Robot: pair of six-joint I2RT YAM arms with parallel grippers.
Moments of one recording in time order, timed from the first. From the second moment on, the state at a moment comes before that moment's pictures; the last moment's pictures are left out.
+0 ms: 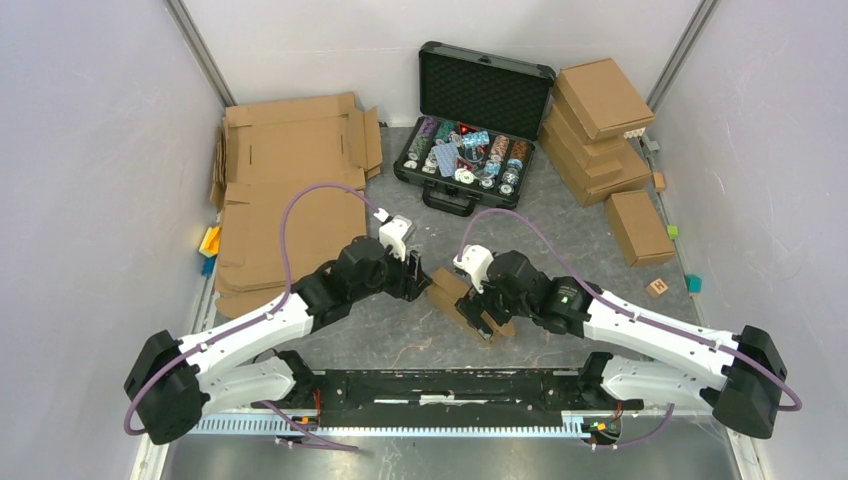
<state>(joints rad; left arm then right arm) -0.83 1.05 0.63 -0.10 0.01 -0.33 1.00 1.05 0.72 -0.49 0.06 0.04</state>
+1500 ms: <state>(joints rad) -0.69 0.71 0.50 -0.16 -0.26 -0.51 1.00 1.52 1.11 -0.45 -0.15 -0.47</state>
